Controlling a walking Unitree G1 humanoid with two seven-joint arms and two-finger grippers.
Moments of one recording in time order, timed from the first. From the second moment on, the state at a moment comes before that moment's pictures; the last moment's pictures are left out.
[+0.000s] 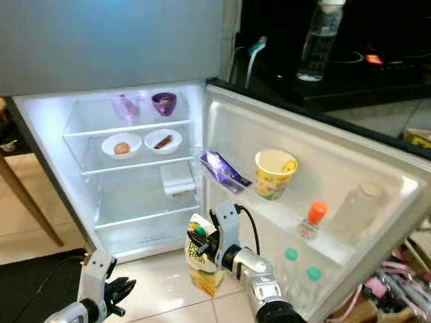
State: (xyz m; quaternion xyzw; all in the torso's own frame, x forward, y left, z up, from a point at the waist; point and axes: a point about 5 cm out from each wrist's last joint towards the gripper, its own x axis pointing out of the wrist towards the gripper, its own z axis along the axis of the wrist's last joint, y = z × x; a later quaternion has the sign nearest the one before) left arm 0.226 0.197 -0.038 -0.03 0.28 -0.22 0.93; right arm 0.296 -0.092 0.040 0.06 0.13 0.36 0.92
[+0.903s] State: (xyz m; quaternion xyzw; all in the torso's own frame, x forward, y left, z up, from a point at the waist) left arm 0.233 0.195 -0.032 -0.03 0.26 -0.24 0.94; right arm 0.301 -0.085 0.053 0.08 0.11 0.38 0.91
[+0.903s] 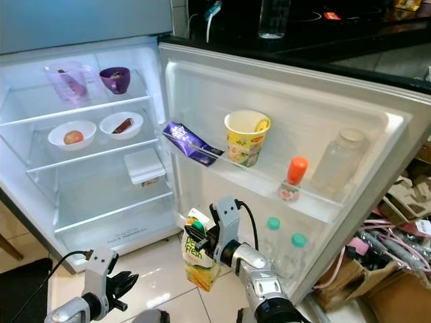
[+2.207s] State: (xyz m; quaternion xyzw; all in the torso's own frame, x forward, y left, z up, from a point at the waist) left arm 0.263 0.223 0.013 0.05 0.12 -0.22 0.97; right arm 0.303 -0.057 0.108 0.09 0.02 0.48 0.87
